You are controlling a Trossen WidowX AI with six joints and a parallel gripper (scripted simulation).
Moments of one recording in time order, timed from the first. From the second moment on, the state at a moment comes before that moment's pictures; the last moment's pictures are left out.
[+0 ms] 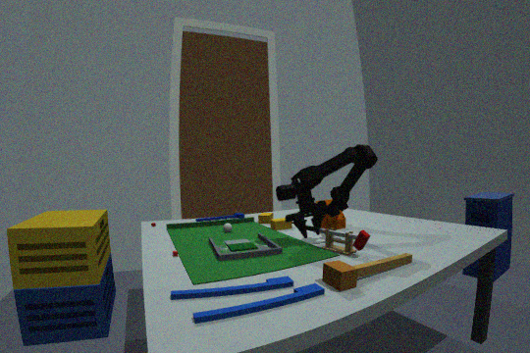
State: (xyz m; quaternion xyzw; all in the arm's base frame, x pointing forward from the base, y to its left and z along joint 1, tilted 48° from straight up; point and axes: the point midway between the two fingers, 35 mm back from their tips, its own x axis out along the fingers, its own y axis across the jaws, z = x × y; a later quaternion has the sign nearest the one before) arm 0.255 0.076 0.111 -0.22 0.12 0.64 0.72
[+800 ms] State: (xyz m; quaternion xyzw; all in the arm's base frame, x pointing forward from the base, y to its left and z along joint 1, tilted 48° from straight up) arm 0.252 0.058 0.122 -0.21 0.15 0.64 0.73
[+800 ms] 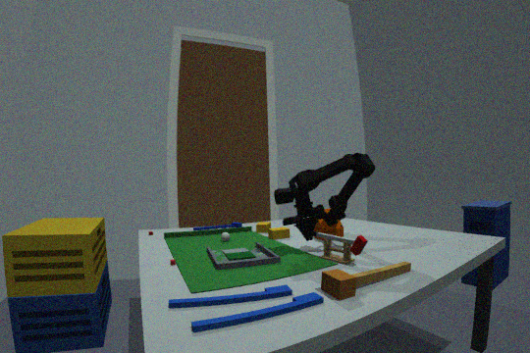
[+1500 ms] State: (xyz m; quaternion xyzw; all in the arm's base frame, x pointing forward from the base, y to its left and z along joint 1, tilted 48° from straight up) arm 0.245 -0.003 0.166 -0.16 0.21 0.59 0.76
